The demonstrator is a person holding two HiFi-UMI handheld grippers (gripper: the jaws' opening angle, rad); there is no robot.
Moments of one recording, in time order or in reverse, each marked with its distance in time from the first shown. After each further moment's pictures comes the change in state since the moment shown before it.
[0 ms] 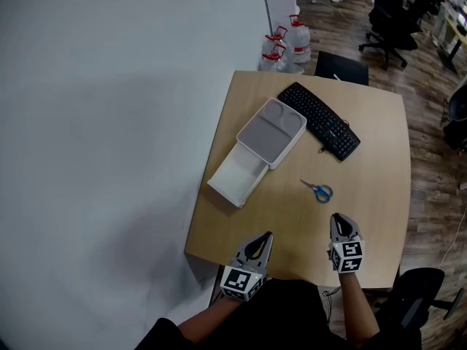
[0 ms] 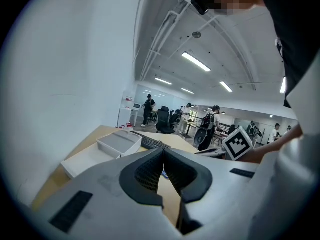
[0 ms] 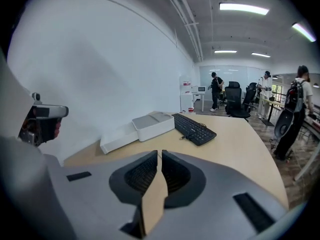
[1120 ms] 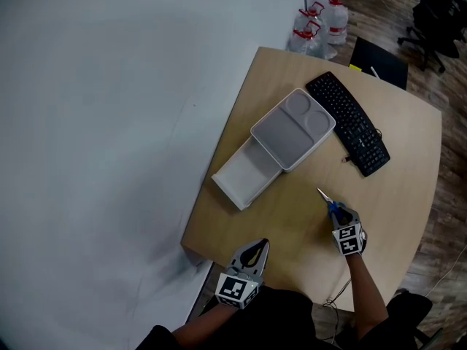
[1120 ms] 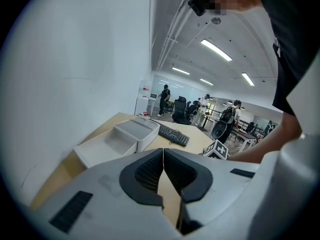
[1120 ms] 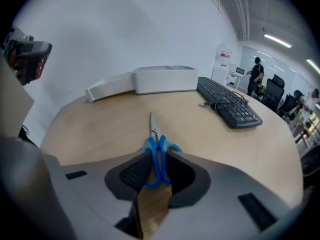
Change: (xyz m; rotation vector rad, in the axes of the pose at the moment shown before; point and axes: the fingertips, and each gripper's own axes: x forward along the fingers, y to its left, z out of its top) left arm 0.035 0.049 -0.034 -0.085 0.137 0.178; right arm 0.175 -0.044 -0.108 -0.319 0.359 0.205
